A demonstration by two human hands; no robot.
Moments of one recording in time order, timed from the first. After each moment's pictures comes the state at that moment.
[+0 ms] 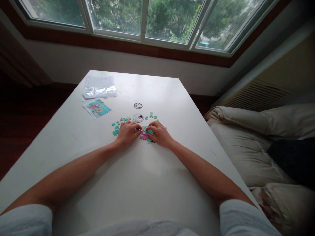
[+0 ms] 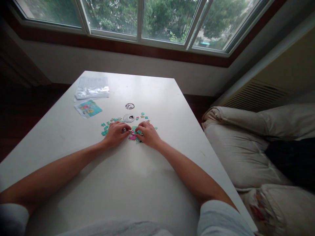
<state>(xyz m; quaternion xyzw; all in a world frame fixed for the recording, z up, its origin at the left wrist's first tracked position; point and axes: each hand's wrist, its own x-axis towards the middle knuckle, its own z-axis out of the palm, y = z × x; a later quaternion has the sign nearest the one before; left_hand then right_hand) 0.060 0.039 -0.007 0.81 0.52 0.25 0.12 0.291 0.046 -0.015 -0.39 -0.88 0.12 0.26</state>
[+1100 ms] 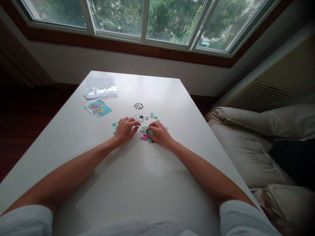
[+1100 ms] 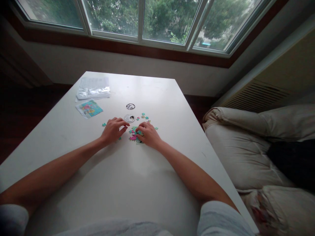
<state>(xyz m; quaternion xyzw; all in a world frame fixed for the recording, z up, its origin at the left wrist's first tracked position) 0.043 0.047 0.006 0.83 0.51 0.21 0.07 0.289 0.045 -0.015 -0.39 -0.88 0.12 0.25</state>
